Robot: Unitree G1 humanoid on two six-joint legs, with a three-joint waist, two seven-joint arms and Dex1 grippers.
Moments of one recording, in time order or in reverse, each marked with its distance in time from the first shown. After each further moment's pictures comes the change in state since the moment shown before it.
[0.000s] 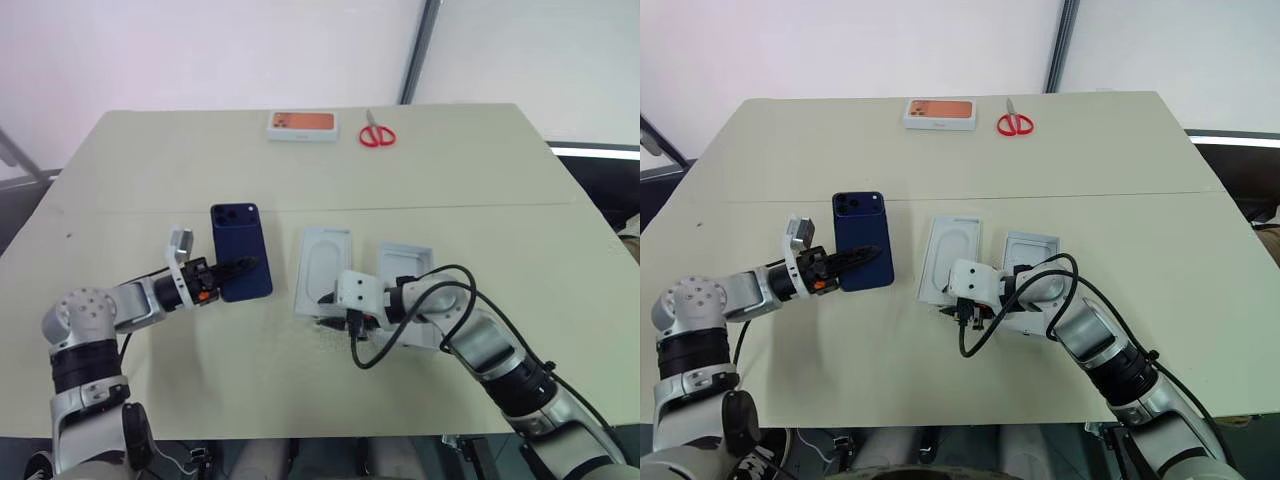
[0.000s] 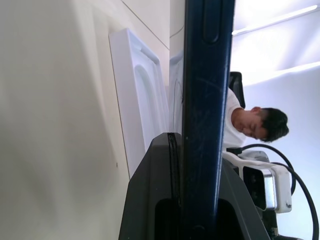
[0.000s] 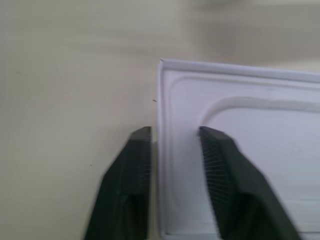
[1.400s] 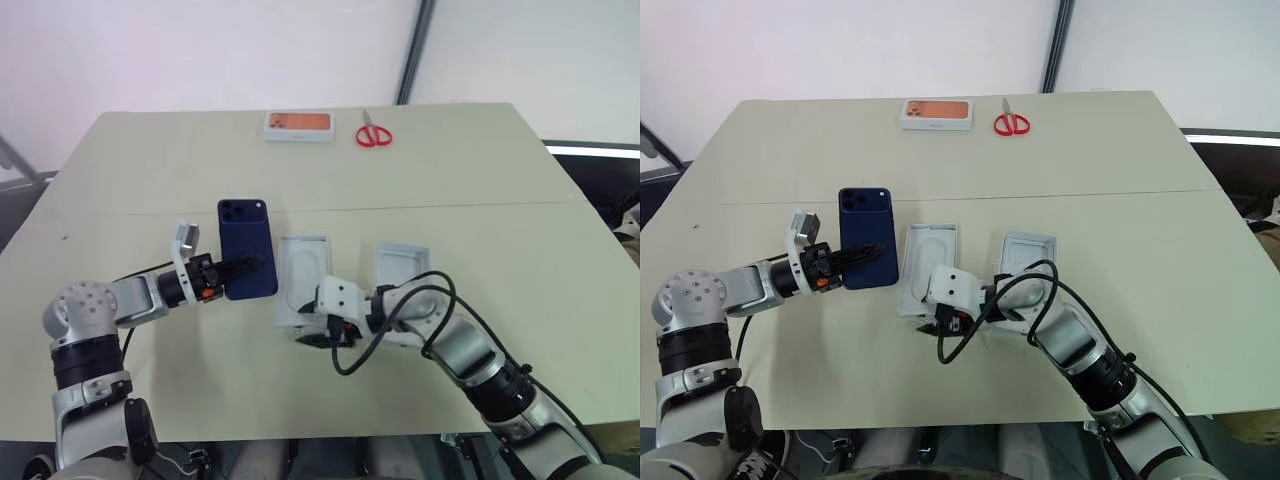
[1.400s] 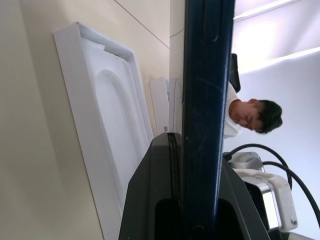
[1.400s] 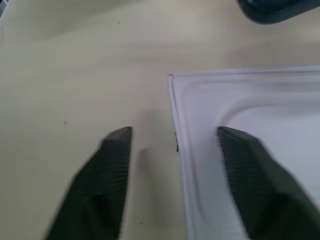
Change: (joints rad) left arm -0.019 -0.007 0.000 -0.036 -0.050 0.049 0.043; right arm 0.000 0.087 0.052 -0.040 0.038 0.131 0.022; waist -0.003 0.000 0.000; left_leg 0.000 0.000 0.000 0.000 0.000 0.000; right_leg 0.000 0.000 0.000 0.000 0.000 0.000
